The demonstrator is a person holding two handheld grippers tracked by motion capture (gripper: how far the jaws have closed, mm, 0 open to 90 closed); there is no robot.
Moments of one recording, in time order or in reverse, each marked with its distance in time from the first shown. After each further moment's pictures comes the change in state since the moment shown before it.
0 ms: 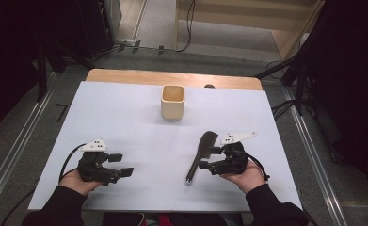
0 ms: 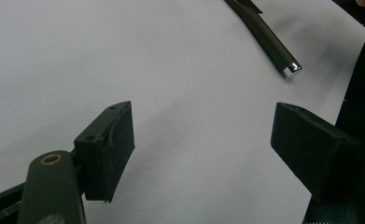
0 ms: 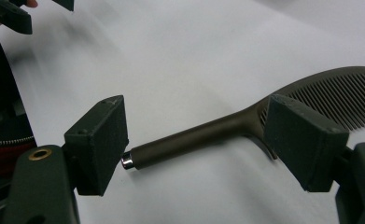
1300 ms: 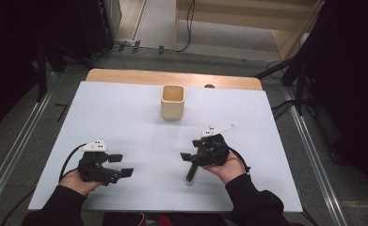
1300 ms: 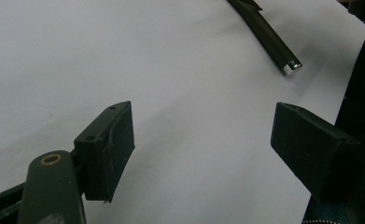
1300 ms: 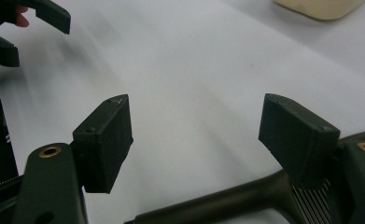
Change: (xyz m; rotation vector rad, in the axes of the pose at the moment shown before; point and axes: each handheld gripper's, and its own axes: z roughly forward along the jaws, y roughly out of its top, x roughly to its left) left arm 0.000 0.000 0.000 0.005 -0.003 0.001; right arm 0.013 0.032 0.042 -0.005 0.000 -0.029
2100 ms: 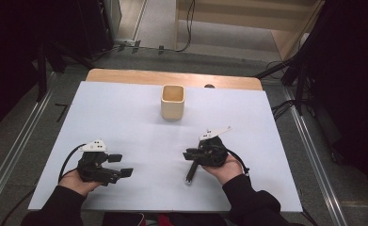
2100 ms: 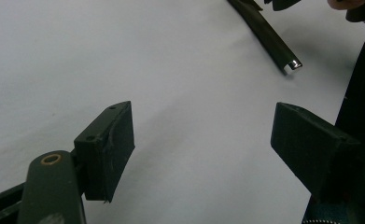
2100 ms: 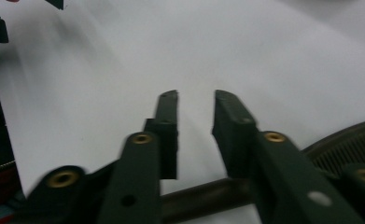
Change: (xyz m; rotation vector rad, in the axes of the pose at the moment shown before) left arm 0.000 0.000 -0.001 -0.001 0.005 0.001; right arm -0.001 -0.010 0.006 0.065 0.008 0.001
